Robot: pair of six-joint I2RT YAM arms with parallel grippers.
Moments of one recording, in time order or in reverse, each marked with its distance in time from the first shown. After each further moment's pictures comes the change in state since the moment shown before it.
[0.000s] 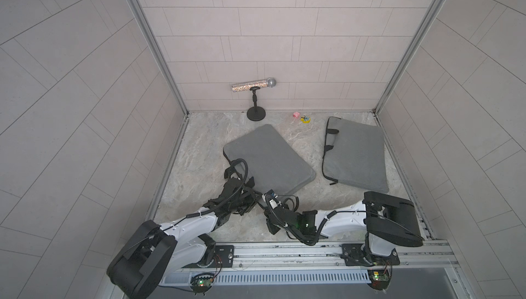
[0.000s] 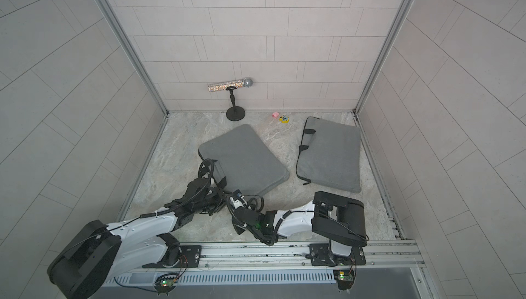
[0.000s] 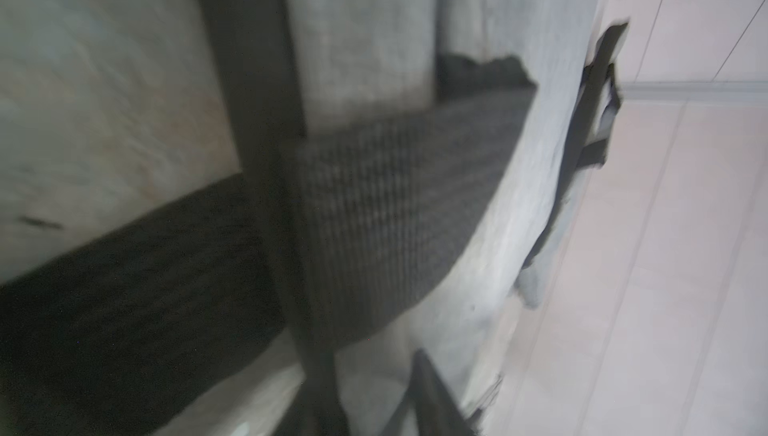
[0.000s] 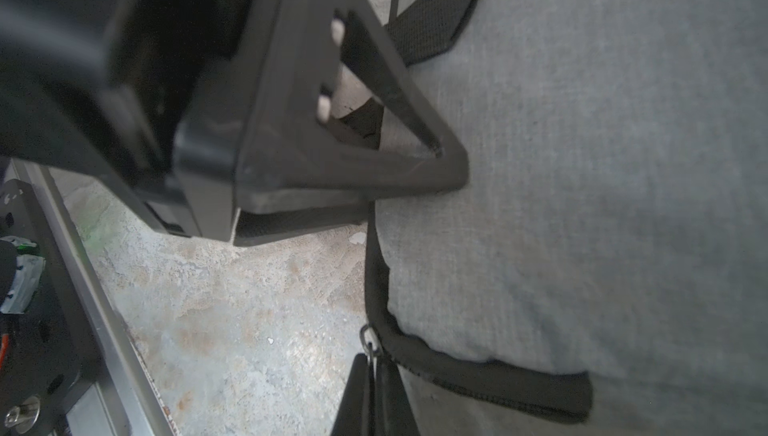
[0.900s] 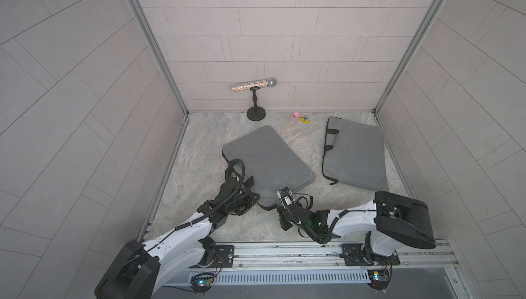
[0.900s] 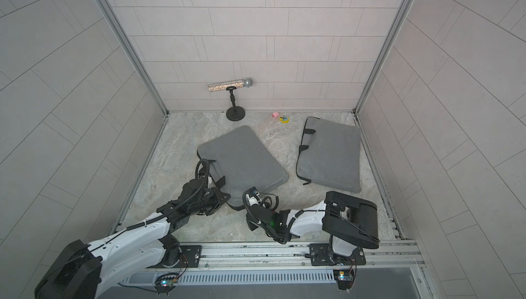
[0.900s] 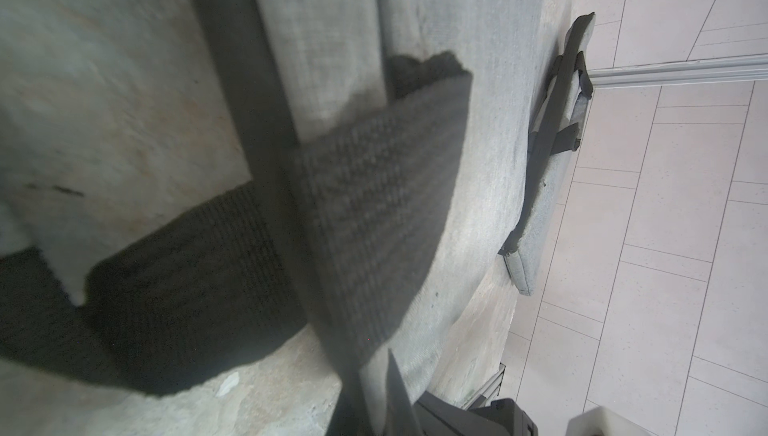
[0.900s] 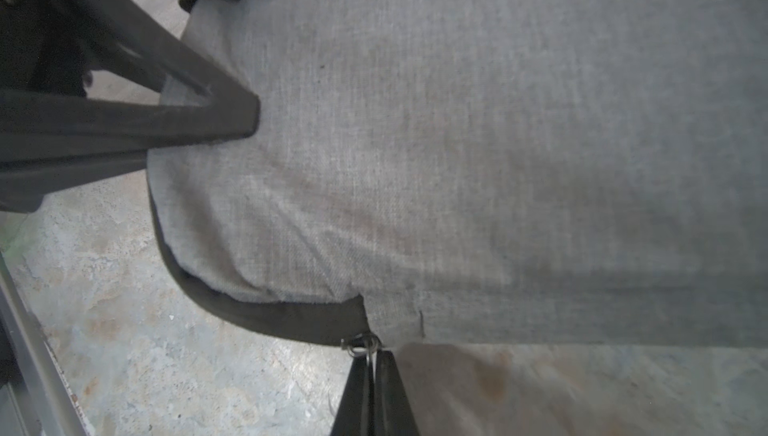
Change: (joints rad) left arm -0.006 -0.192 0.013 -0.175 -0.034 0.040; right arm -0.095 -0.103 -0.180 0.051 0.009 0.036
